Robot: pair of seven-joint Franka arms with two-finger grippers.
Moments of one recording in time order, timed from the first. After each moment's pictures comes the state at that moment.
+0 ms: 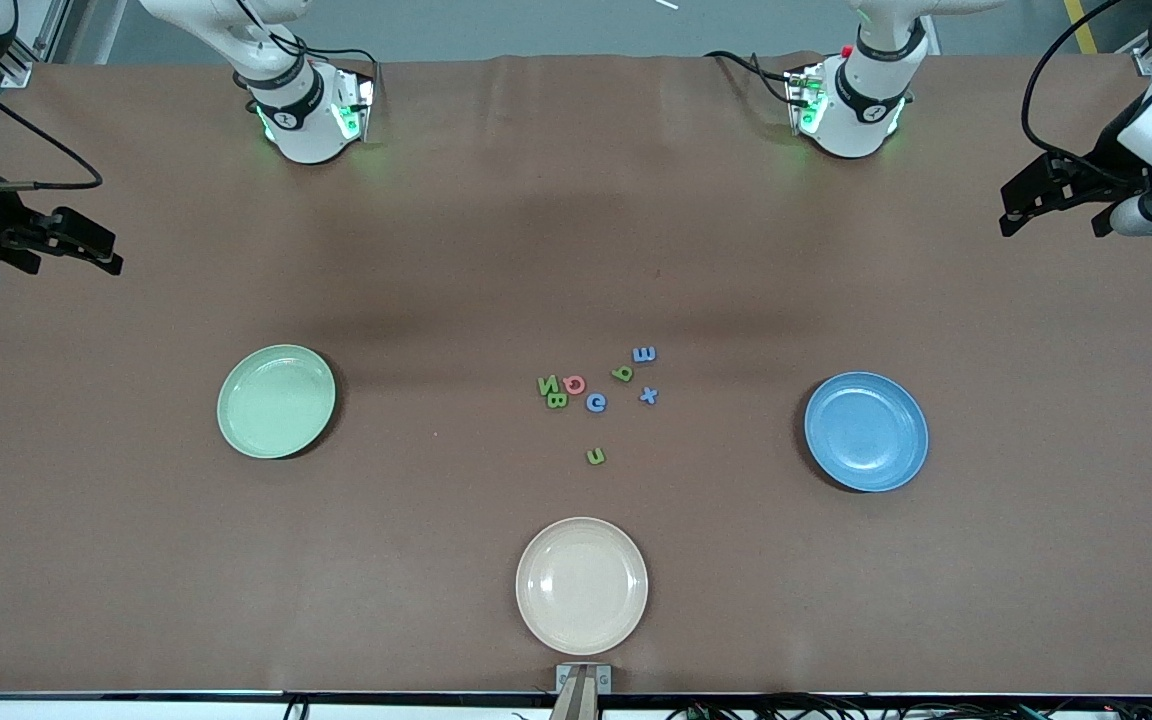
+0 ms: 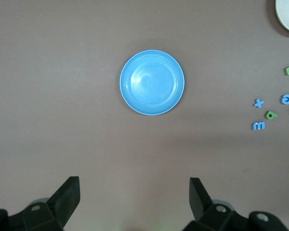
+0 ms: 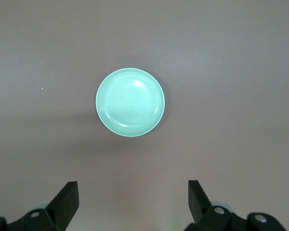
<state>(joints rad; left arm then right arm) 0.01 -0.13 -0.10 -1.68 -0.01 1.57 -0.07 0.00 -0.09 -0.04 -1.75 0.01 1.63 -0.01</state>
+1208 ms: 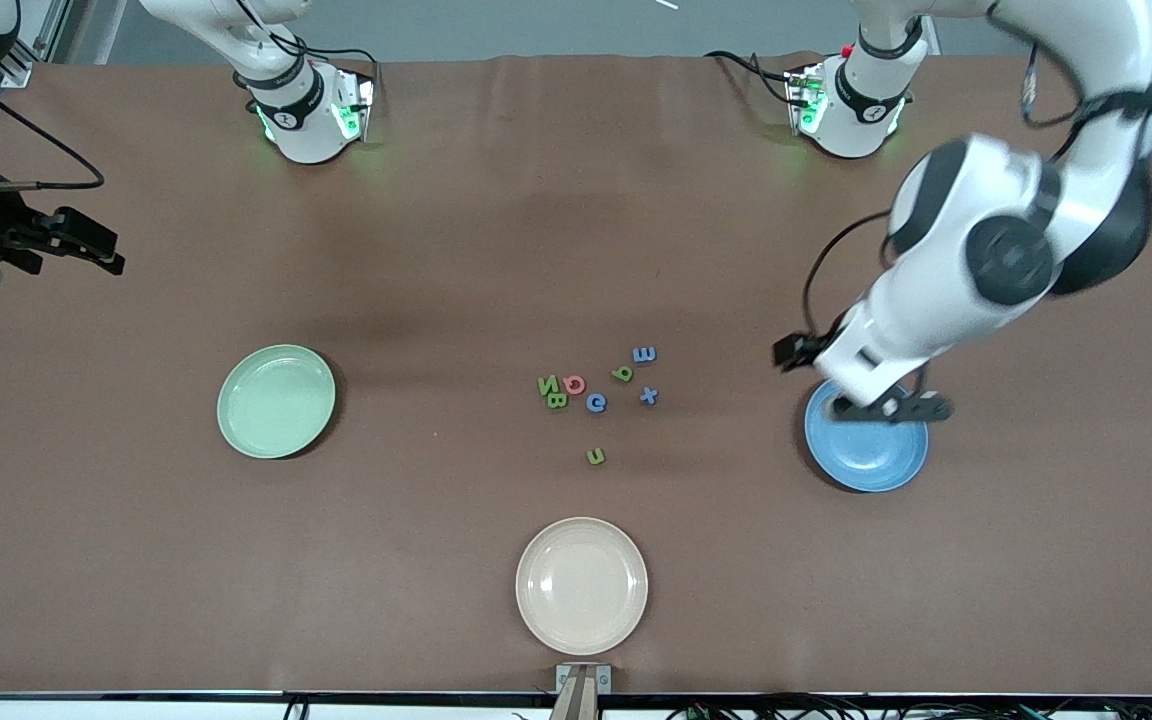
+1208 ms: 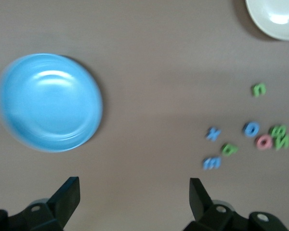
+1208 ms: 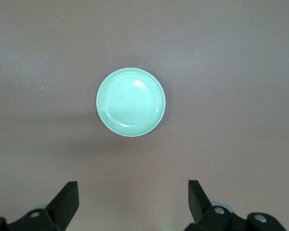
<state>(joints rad) -0.16 0.47 -0.27 -1.48 0.00 1.86 -0.45 0.00 -0.09 -0.04 -1.75 0.01 1.63 -0.01</state>
